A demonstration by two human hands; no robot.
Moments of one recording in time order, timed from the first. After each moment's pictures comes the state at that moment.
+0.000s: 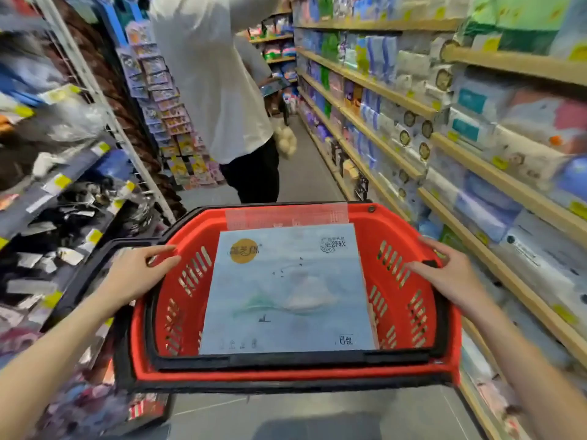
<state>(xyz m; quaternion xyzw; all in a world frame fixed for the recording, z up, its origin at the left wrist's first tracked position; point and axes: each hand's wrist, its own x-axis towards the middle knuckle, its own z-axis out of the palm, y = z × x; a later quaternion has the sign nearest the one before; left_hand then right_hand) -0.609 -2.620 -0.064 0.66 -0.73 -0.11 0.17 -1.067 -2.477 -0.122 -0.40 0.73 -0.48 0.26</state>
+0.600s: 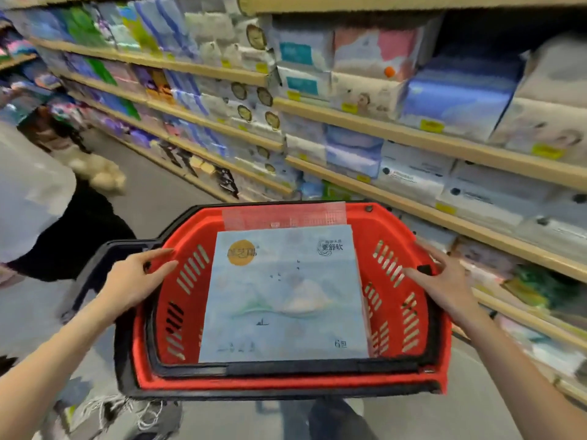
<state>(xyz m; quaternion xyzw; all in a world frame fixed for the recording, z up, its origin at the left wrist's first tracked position) -0.827 -2.885 -0.130 0.38 -0.90 -0.20 0.06 -1.062 -2.469 -0.203 -0.08 0.83 -0.53 0.13</state>
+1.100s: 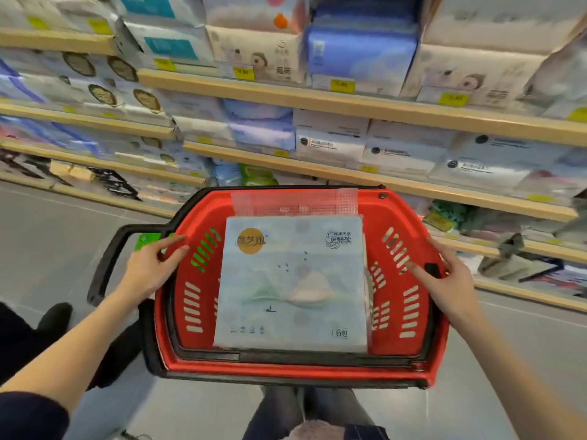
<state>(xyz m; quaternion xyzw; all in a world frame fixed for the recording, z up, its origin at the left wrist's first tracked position) -1.035 -2.887 -0.217 0.20 -0.94 -0.27 -0.03 -1.059 -2.415 -0.237 0.14 0.82 -0.55 0.04</state>
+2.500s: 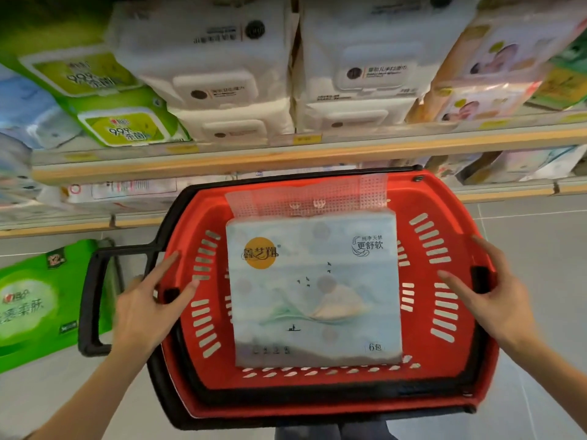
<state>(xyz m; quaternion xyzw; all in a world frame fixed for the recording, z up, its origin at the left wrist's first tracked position) -1.239 -2.890 -0.684 0.12 -0.95 -0.25 -0.15 -1.160 -2.451 -0.654 0.34 0.84 -0.42 0.08</state>
